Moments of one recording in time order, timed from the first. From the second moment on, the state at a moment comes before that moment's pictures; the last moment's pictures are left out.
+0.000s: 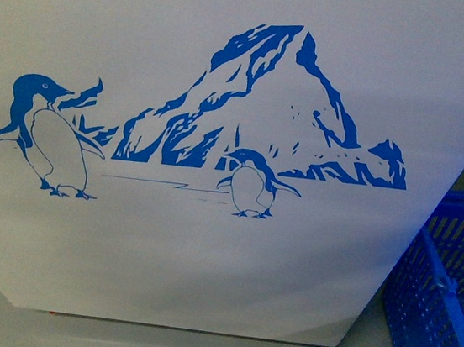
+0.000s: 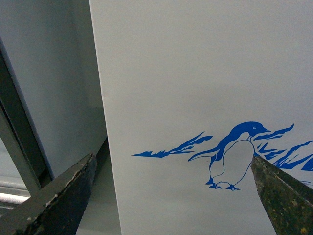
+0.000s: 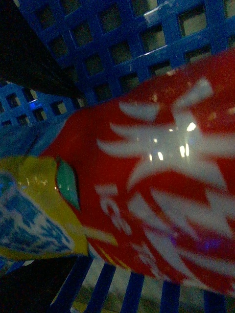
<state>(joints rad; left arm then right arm) 0.00 0.00 0.02 0.00 0.00 0.00 -0.61 3.00 1.22 0.60 0.45 -0.47</state>
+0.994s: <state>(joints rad) 0.00 0.00 0.02 0.00 0.00 0.00 -0.54 2.66 1.04 0.63 0.23 -0.36</state>
